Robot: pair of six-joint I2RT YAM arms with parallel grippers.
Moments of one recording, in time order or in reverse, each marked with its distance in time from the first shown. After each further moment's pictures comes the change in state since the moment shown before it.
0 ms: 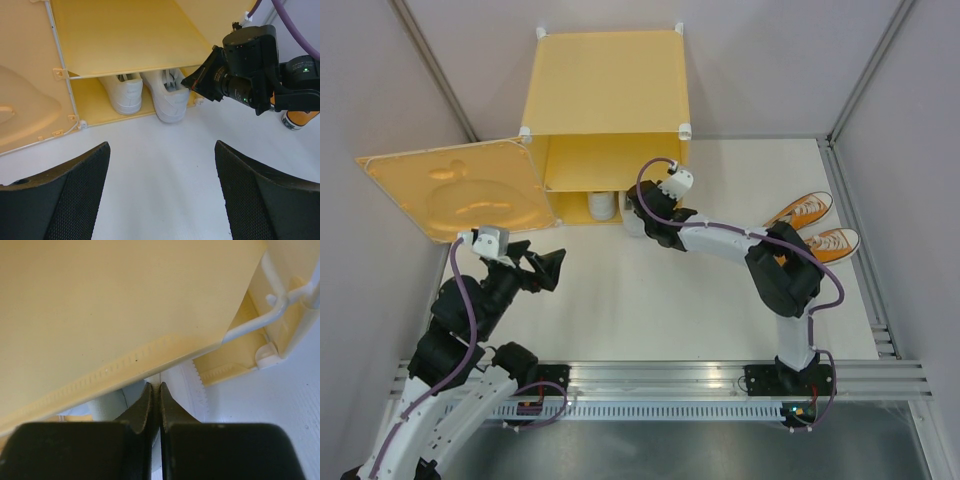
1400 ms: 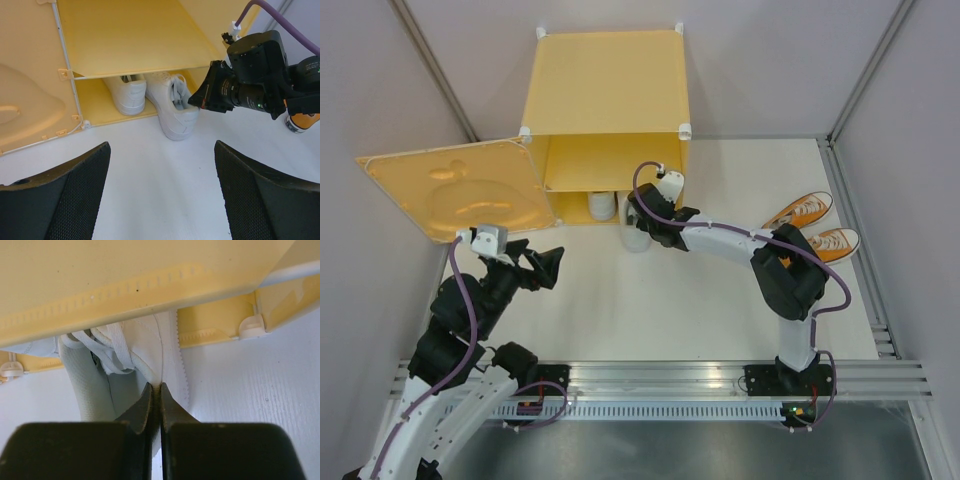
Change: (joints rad) left arm 0.019 0.011 0.006 0.000 0.000 0.000; right arm 0.002 -0.023 -0.002 -0.158 -0.165 -0.173
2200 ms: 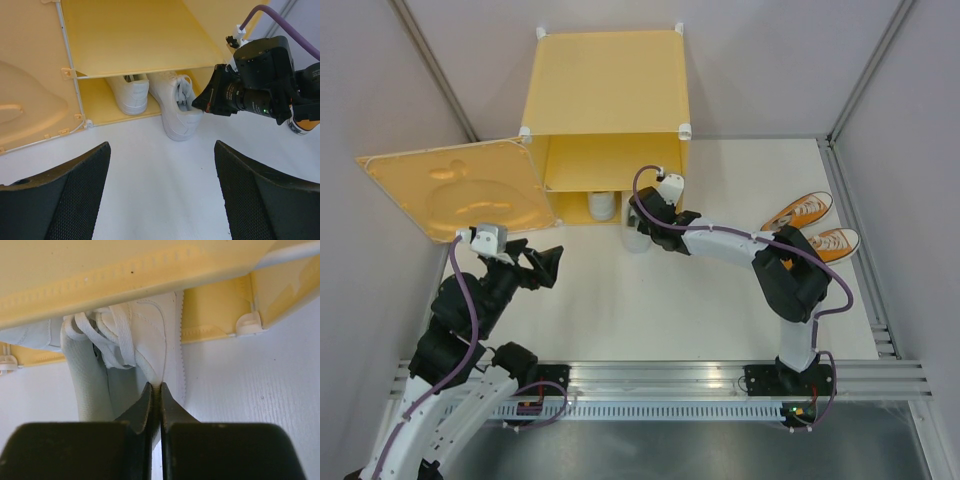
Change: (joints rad) left arm 0.012 0.005 0.000 0.000 0.000 0.000; right arm 0.011 -0.019 -0.048 0.030 0.005 -0.016
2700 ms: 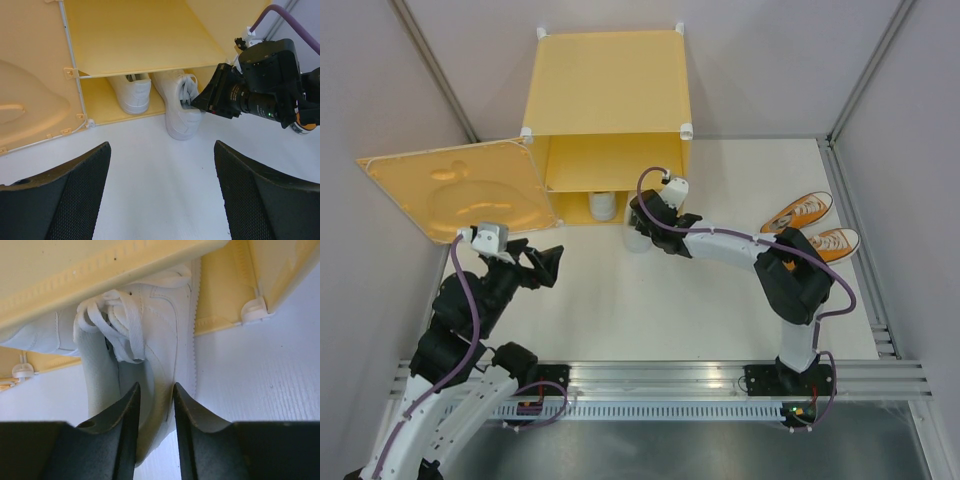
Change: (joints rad) left arm 0.002 0.009 0.000 0.000 0.000 0.000; right arm 0.011 -0.017 -0.028 0.008 0.011 0.100
